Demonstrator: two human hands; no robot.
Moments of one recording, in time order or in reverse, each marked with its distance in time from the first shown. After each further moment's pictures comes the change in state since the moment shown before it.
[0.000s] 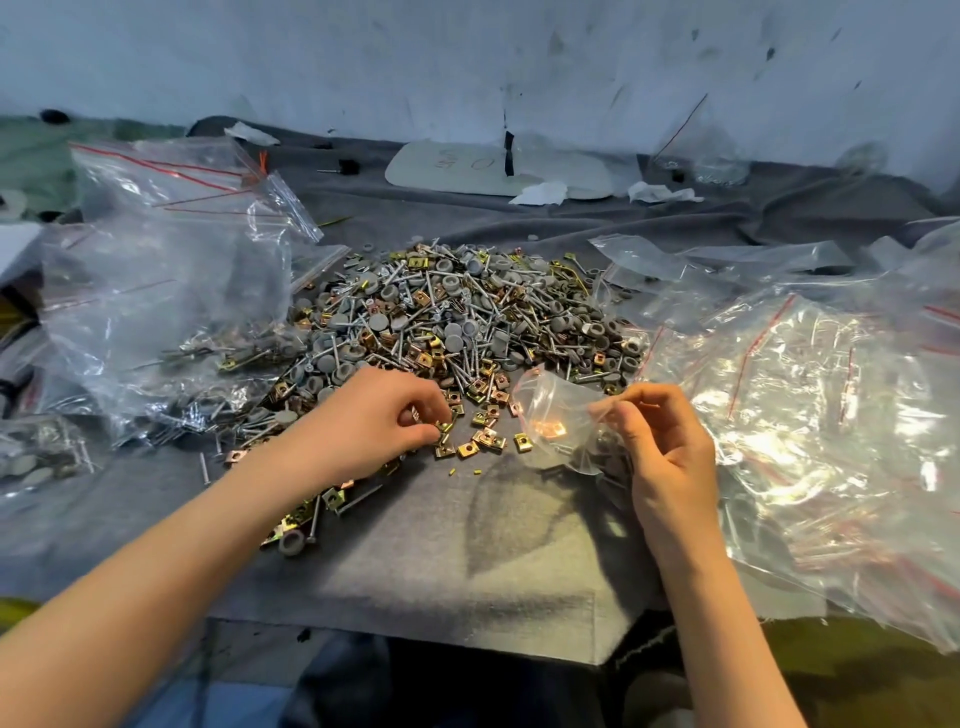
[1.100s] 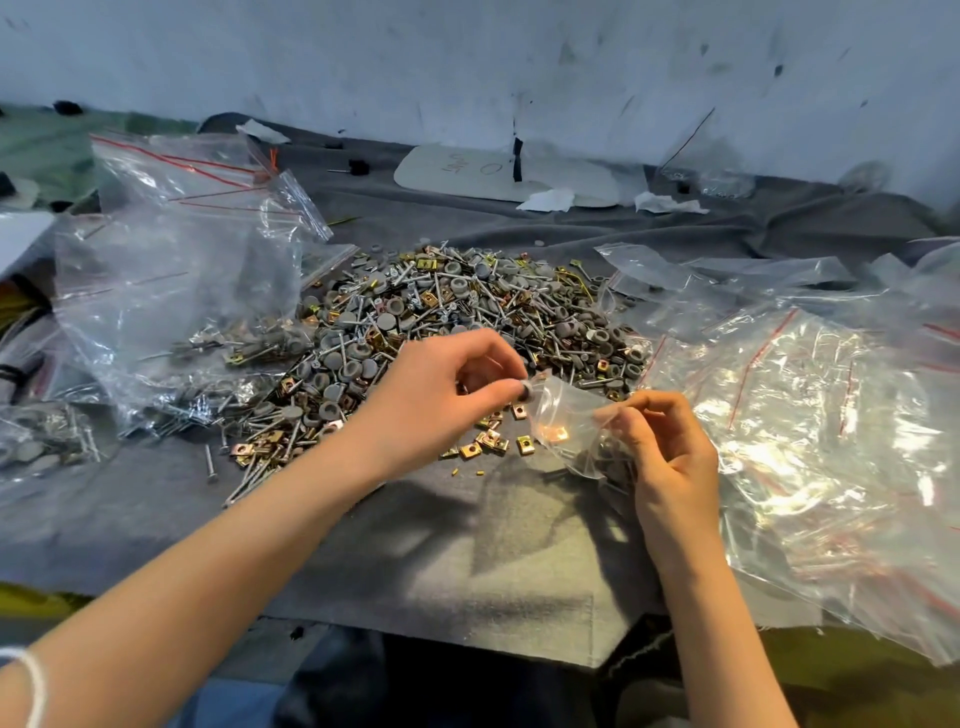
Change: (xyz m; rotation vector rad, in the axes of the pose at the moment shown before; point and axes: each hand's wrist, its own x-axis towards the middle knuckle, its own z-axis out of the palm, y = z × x) left_hand 0.002 0.050 0.001 -0.483 0.271 0.166; right_hand -0.001 -0.004 0.001 0.013 0.008 0.011
